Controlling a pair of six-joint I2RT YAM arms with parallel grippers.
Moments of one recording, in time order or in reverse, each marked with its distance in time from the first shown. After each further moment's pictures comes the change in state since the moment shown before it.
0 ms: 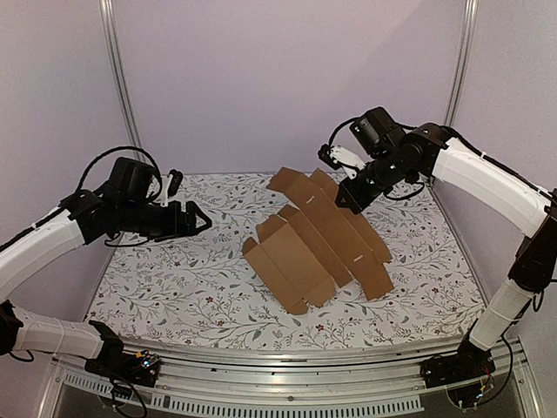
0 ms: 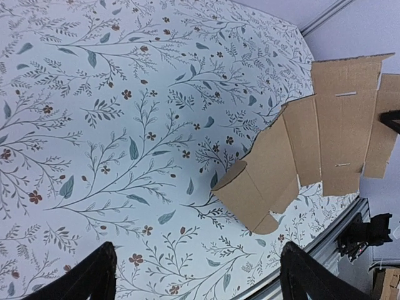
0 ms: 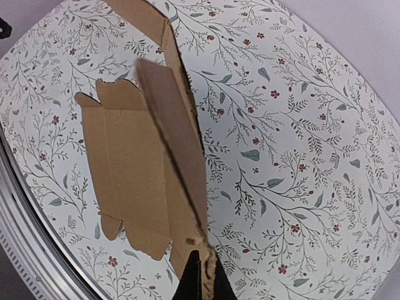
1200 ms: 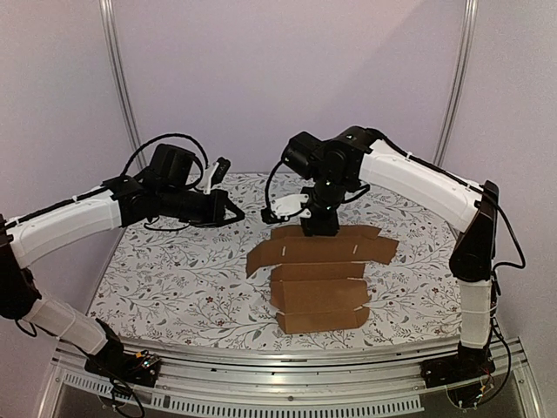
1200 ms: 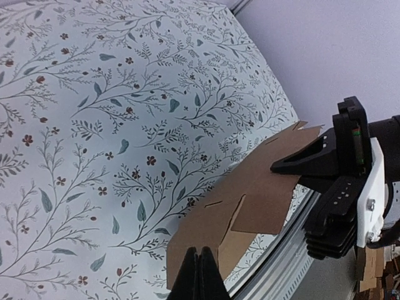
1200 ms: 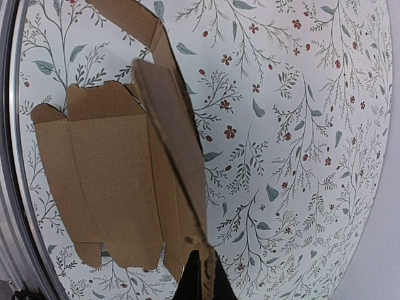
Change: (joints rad) left arm -0.105 0.256 0.139 0.200 0.148 0.018; right arm 0.190 0.412 0.450 -0.364 0.108 -0.700
